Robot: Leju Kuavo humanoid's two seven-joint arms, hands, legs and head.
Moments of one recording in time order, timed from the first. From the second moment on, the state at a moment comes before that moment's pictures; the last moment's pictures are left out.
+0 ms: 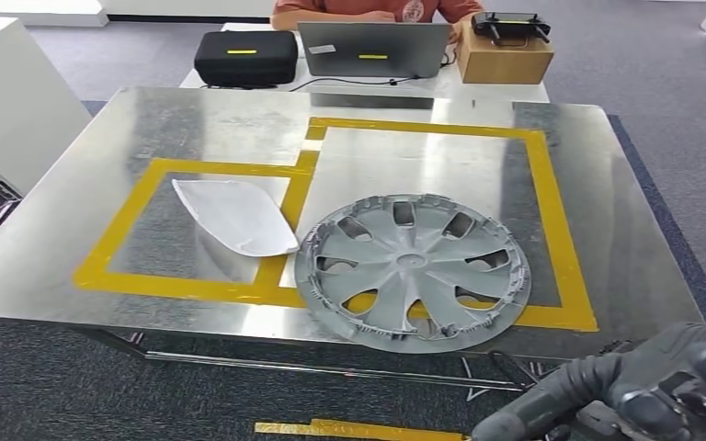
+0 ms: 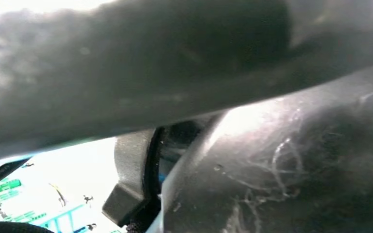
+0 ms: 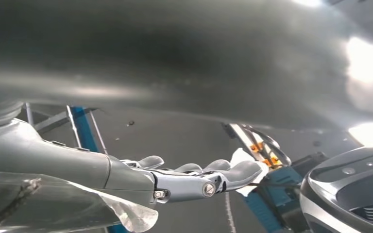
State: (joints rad) left arm -0.12 -0.15 -0.22 -0.21 -0.96 -0.13 0.12; right arm -0.08 -0.05 0.35 -2.28 1.11 -0.70 -0.70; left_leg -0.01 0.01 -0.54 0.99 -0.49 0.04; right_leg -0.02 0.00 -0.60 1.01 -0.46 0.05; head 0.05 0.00
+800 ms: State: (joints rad) left arm -0.12 -0.15 -0.22 -0.20 -0.97 -0.13 0.13; right arm -0.06 -0.01 0.33 -2.29 1.16 -0.70 -0.70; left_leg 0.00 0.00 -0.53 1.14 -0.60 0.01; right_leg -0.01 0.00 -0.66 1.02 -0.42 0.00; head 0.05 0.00
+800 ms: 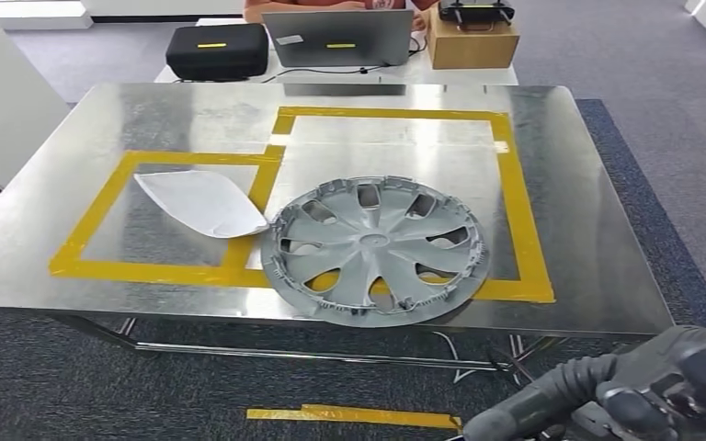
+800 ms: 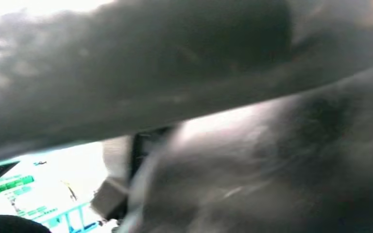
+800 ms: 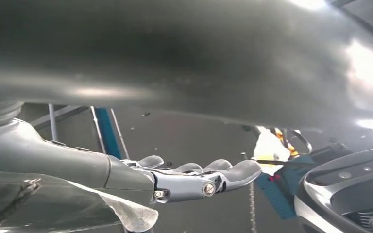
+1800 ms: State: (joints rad) left arm -0.11 -0.15 -0.20 -0.20 -0.98 -0.11 0.15; right arm 0.06 0.13 0.06 -2.21 1.26 -0.70 -0.69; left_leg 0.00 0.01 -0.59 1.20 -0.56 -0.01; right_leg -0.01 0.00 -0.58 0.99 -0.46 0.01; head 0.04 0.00
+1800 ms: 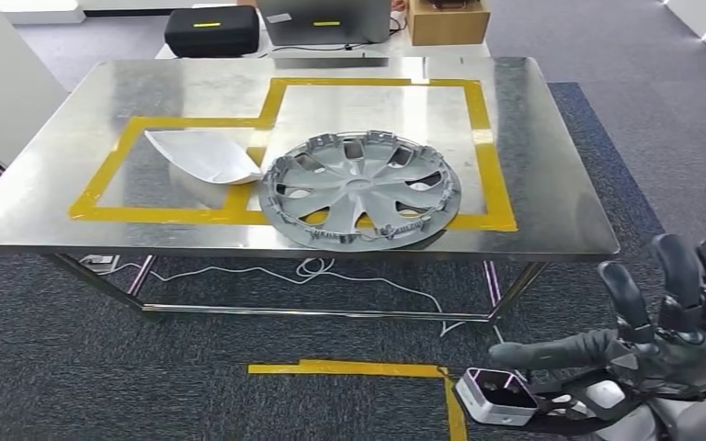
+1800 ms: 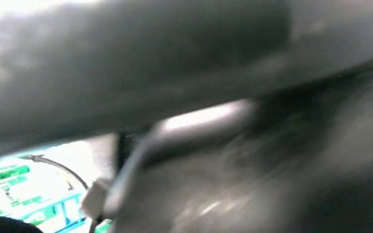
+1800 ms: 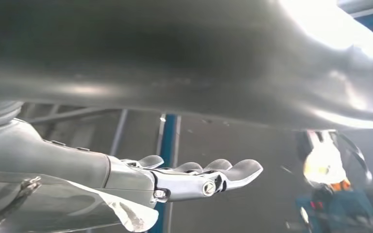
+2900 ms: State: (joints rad) left arm -0.10 -0.17 -0.15 -0.20 -1.01 -0.07 0.21; right arm -0.06 0.10 -0.09 -0.52 0.93 -0.56 -0.10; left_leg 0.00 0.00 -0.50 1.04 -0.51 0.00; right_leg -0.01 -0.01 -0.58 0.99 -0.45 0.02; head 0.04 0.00
